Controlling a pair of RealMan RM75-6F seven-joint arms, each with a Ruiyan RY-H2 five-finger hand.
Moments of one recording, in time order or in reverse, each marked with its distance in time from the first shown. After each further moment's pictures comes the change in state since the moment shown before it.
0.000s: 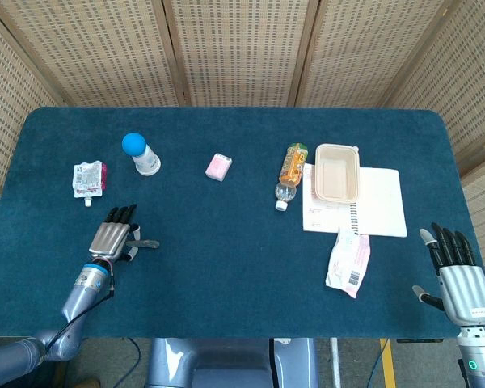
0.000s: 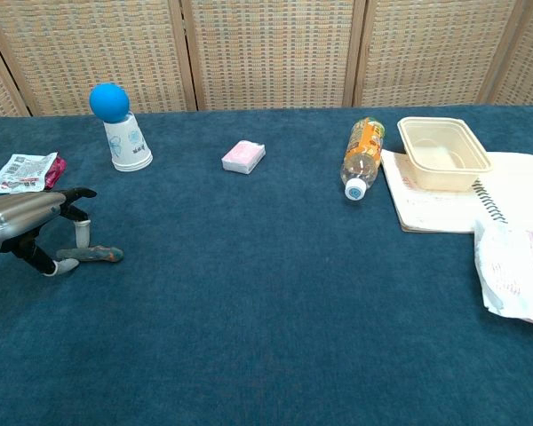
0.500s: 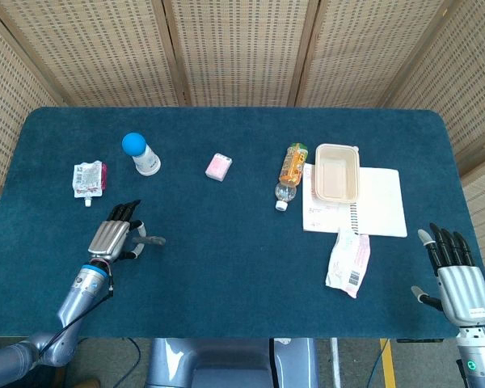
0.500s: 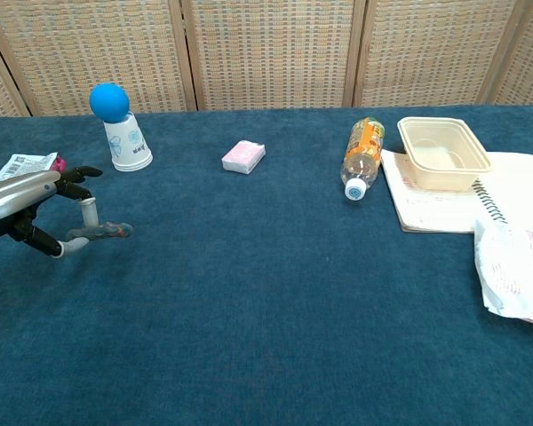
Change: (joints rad) left arm 0.024 0.050 0.000 -0.080 0.118 0.062 -0.246; right arm 0.001 -0.001 -0.004 -0.003 -0.003 -0.004 -0.003
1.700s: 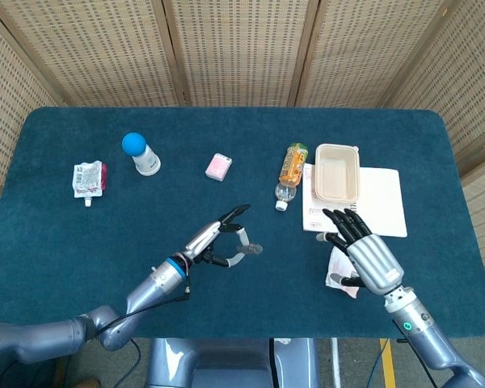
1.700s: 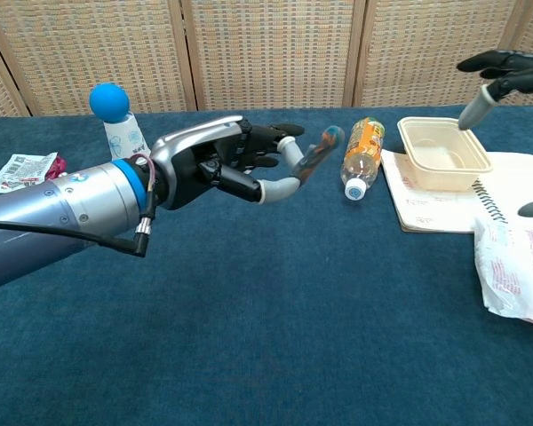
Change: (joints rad) left arm -0.279 -0.140 -0.134 -0.144 0.143 -0.173 -0.663; right arm 0.310 -0.018 0.045 -0.151 -0.140 -0.287 0.123
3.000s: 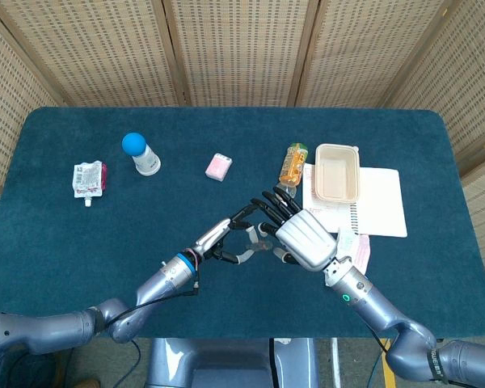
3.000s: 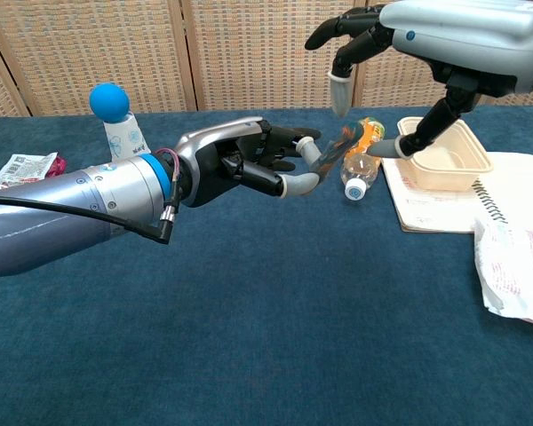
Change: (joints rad) left arm -0.065 -0.013 -0.013 0.022 -0.064 -0.052 -0.047; right arm 0.266 -0.090 0.108 -0.079 0.124 -0.171 -0.327
